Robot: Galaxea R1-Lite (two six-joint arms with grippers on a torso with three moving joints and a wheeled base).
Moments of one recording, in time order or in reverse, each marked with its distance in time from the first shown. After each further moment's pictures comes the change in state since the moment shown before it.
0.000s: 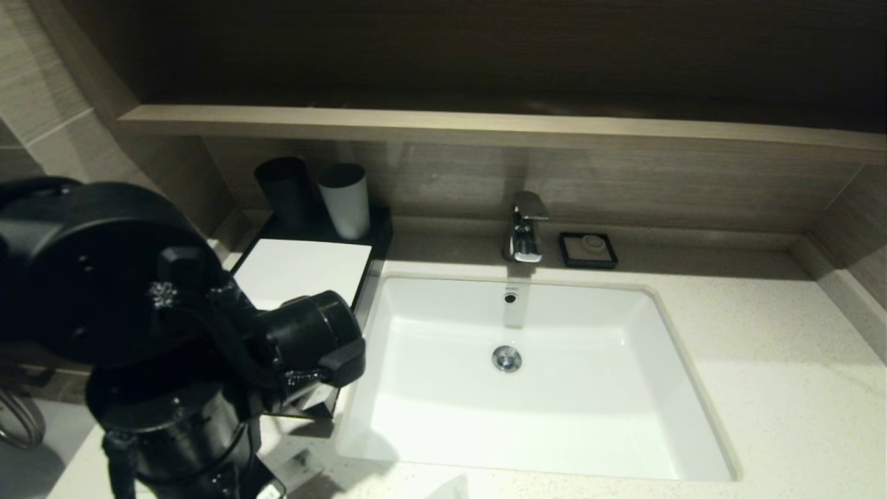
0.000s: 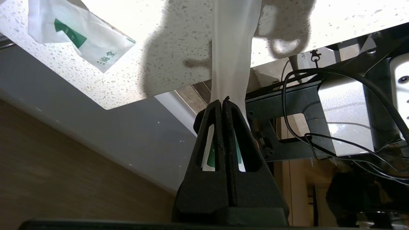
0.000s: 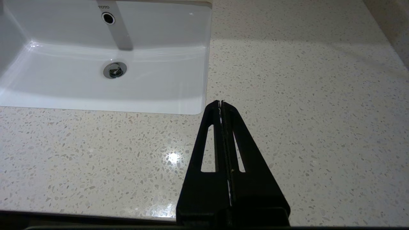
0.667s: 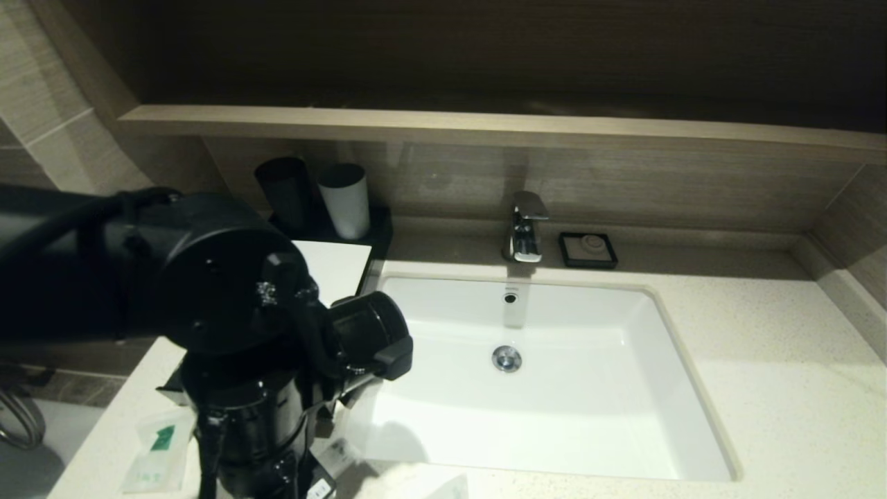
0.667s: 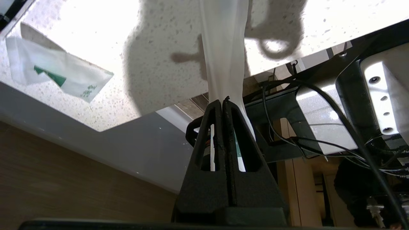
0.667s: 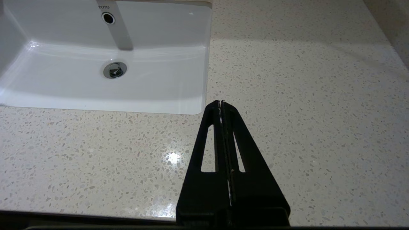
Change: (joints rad) left arm -0.033 0.107 -0.087 -0.012 -0.059 0.057; right arm 0.000 0.000 0.000 0.000 0.000 0.000
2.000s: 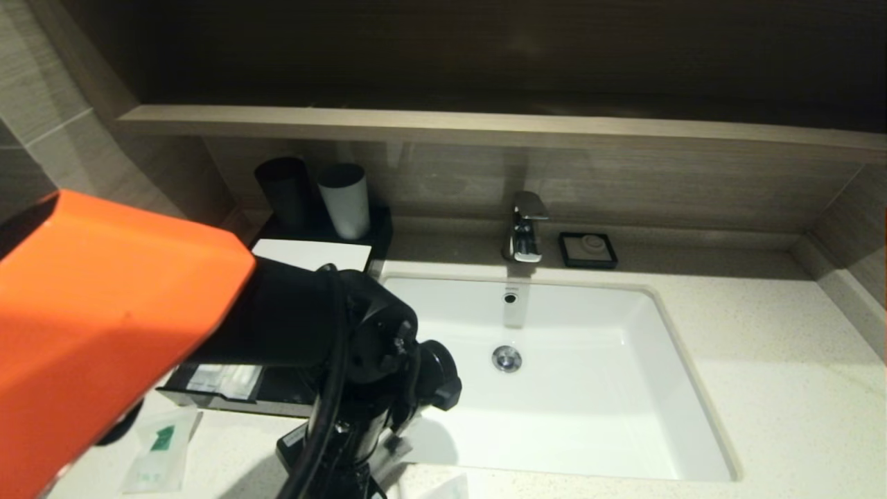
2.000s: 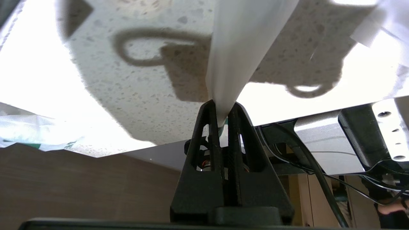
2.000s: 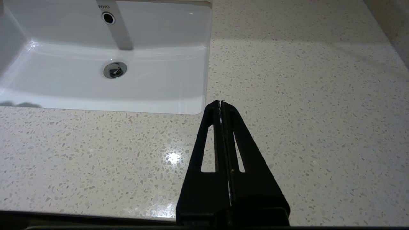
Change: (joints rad) left arm -0.004 0.262 -0.028 -0.090 -0.014 0.047; right arm 0.000 0.000 0.000 0.000 0.000 0.000
